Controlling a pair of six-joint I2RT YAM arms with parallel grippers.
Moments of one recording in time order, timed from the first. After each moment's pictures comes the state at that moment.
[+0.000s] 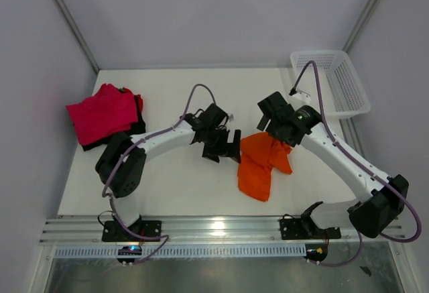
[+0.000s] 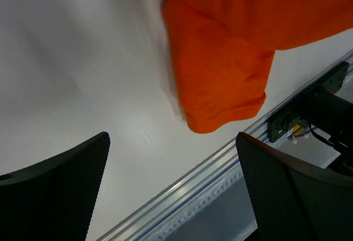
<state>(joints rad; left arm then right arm) -0.73 1.78 1.27 -0.58 0.36 -0.59 0.61 1.31 1.30 -1.07 0.55 1.02</state>
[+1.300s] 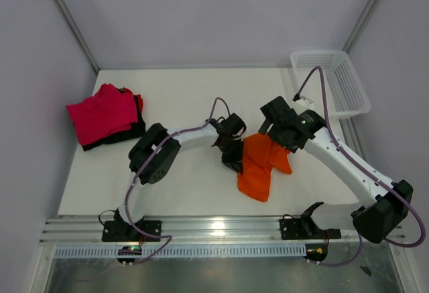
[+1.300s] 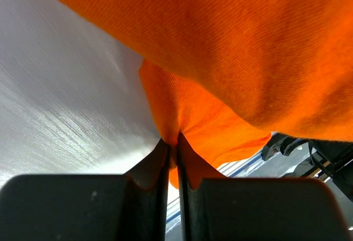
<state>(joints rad) -0.85 2.13 1.48 -0.58 0.43 -0.71 0.61 1.27 1.25 -1.09 0.51 1.09</state>
